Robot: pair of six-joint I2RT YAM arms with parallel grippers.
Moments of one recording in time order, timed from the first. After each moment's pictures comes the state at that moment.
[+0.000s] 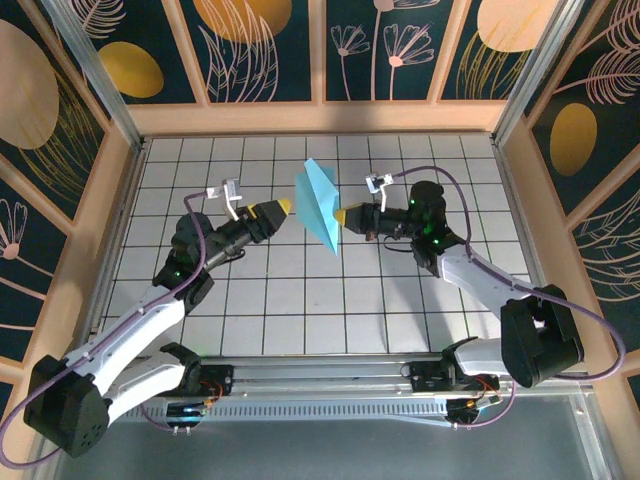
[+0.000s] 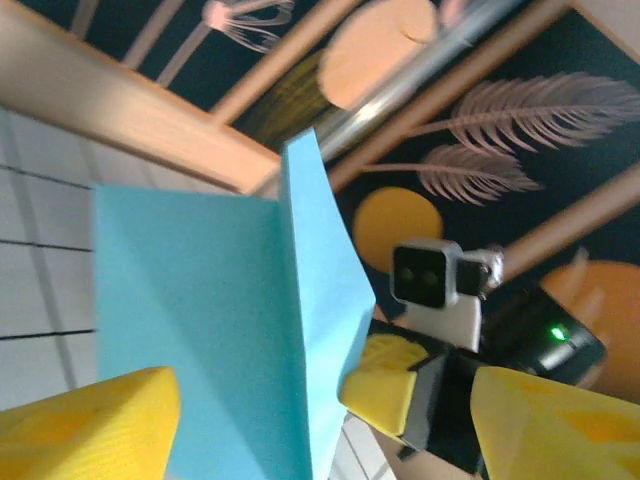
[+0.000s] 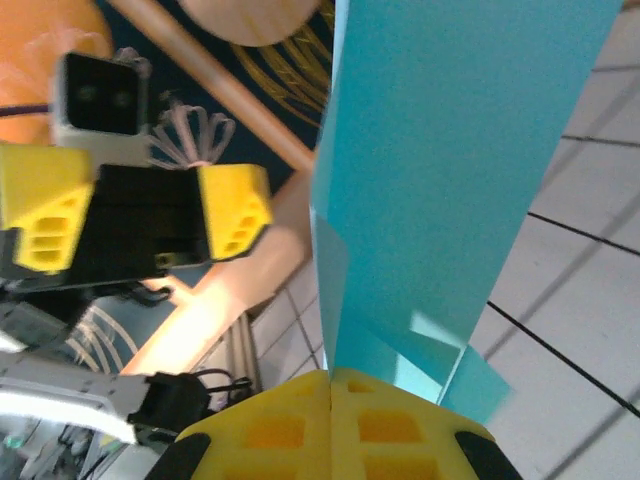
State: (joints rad) left arm -0.51 1.01 0.63 0.41 0.40 -0.90; right arm 0.43 1.32 0.74 0.48 -0.96 0.64
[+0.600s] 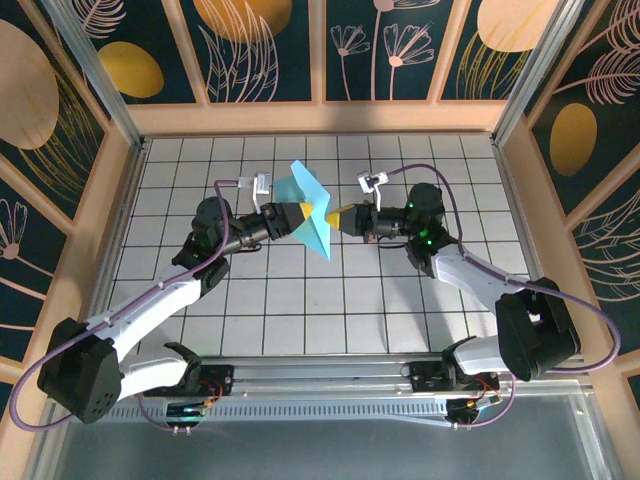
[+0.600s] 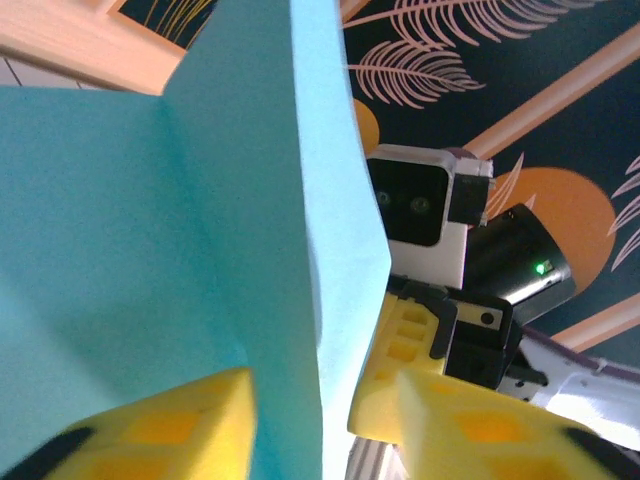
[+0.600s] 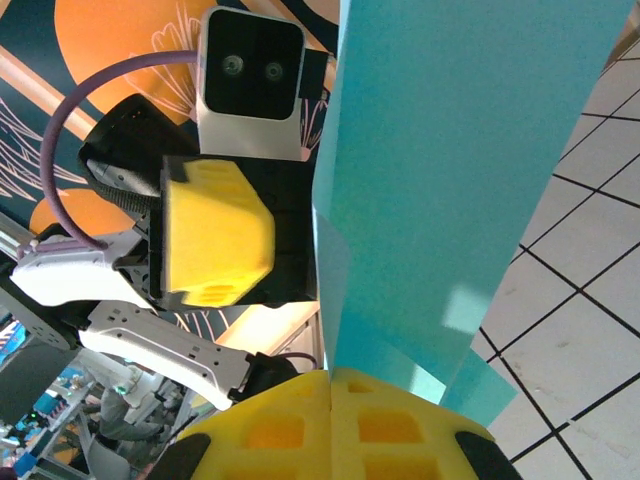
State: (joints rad) left arm -0.54 1.18 0.72 0.45 0.58 -0.90; right arm 0.47 1.36 0.74 0.68 -1.06 0.81
